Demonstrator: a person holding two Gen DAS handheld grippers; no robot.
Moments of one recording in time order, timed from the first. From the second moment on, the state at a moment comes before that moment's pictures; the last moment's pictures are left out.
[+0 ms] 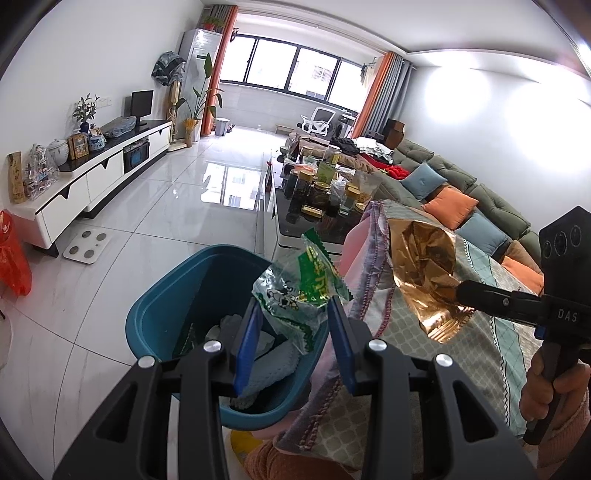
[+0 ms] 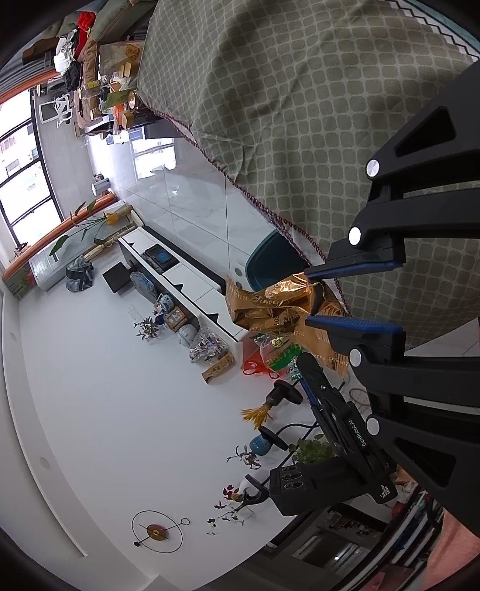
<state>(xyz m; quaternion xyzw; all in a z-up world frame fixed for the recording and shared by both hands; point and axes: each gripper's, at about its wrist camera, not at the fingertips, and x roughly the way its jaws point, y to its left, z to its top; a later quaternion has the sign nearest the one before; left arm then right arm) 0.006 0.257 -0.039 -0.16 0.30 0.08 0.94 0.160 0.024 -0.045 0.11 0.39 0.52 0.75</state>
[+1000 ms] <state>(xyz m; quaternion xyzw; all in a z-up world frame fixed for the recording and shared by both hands) 0.018 0.258 -0.047 -0.17 0.31 0.10 0.93 0.165 0.045 -0.052 0.09 0.41 0.52 0.75</state>
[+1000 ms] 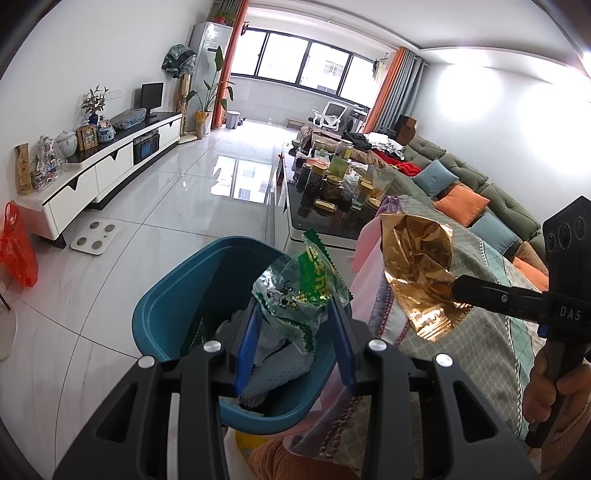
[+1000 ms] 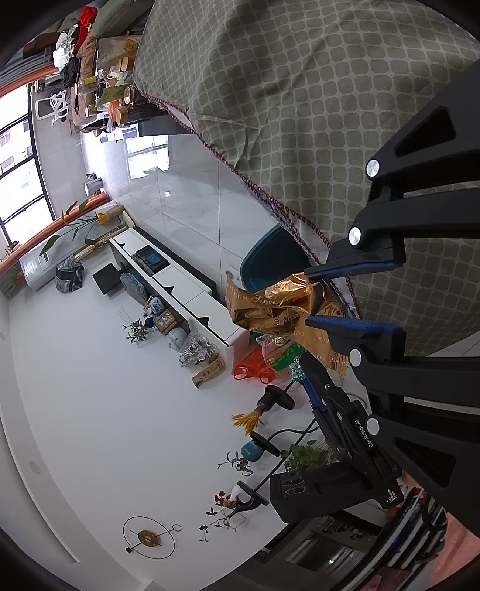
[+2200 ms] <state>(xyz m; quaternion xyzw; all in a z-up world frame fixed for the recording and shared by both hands) 0.030 0.269 -0.068 -0.17 0.33 0.12 0.92 0.169 0.080 -0.059 0.06 0.42 0.51 0.74</state>
